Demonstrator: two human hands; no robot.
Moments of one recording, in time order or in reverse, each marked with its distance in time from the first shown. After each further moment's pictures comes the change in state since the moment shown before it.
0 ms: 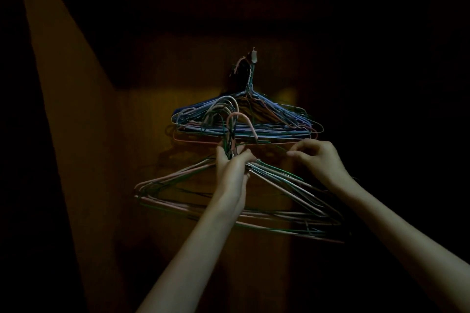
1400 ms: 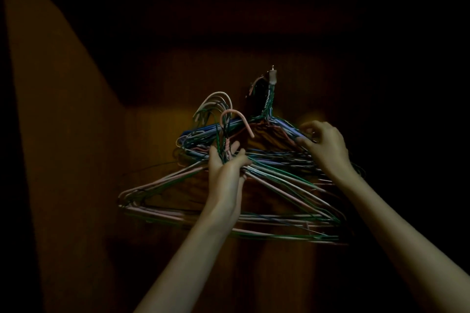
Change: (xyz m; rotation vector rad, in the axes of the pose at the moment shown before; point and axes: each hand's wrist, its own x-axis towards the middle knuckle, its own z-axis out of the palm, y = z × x) left_hand 0.089 0.020 0.013 -0.079 0.083 0.155; right_hand 0.148 0.034 0.032 -0.283 0.178 -0.079
